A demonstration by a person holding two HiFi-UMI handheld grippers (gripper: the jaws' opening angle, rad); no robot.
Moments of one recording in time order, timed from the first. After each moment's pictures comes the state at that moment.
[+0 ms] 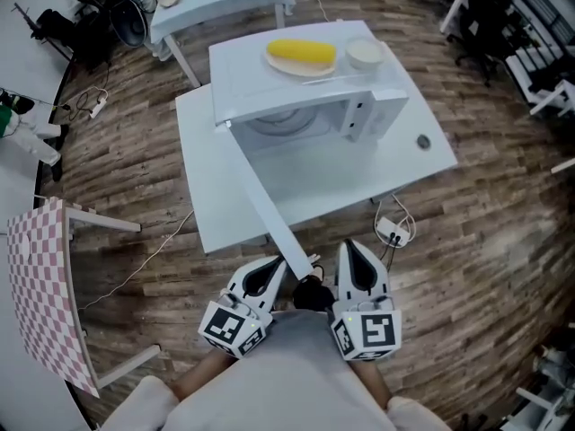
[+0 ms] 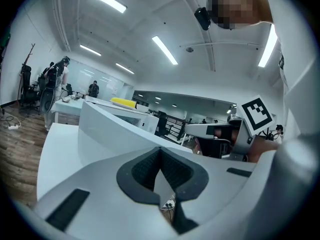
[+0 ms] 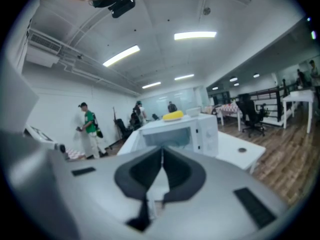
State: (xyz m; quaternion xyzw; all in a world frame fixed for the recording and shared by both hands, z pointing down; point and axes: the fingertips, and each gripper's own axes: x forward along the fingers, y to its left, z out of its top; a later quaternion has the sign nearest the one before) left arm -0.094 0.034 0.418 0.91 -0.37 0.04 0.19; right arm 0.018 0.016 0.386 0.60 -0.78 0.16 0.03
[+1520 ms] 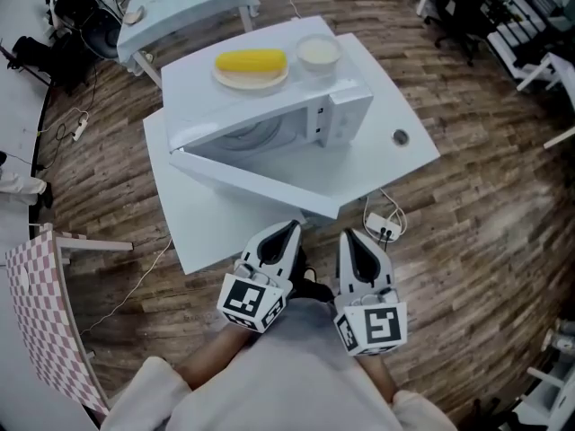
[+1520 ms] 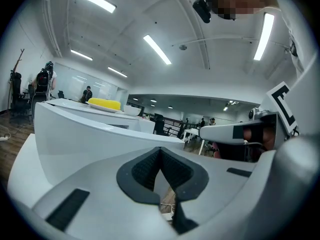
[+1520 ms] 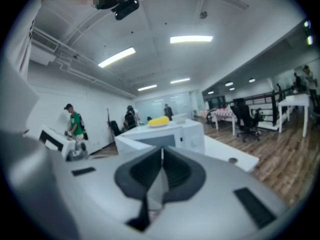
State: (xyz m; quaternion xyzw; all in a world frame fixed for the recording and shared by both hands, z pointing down) left arm 0.014 -0.062 0.419 0.92 -0.36 0.04 0.14; right arm 0.091 -0.027 0.381 0.63 -0.76 0.14 0.03
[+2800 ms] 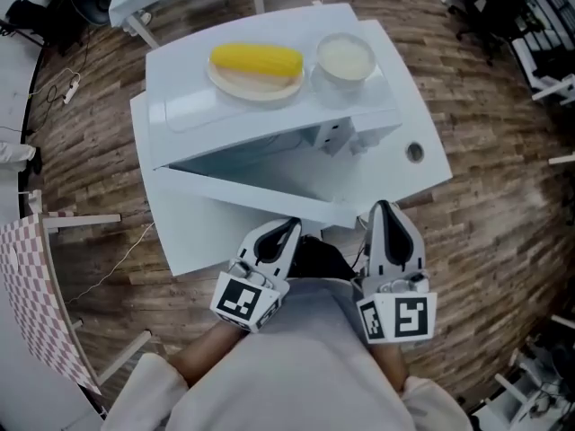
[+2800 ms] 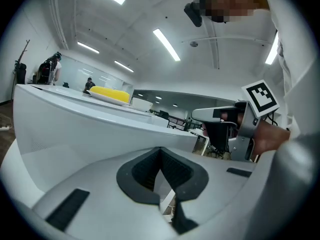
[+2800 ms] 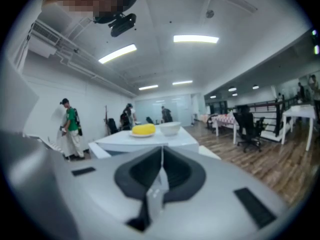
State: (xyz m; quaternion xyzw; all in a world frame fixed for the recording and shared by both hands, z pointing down) left arm 0.029 -0.136 0.436 0.91 -0.37 0.05 0.18; right arm 0.149 -0.150 0.359 0.63 -0.77 0.11 0.05
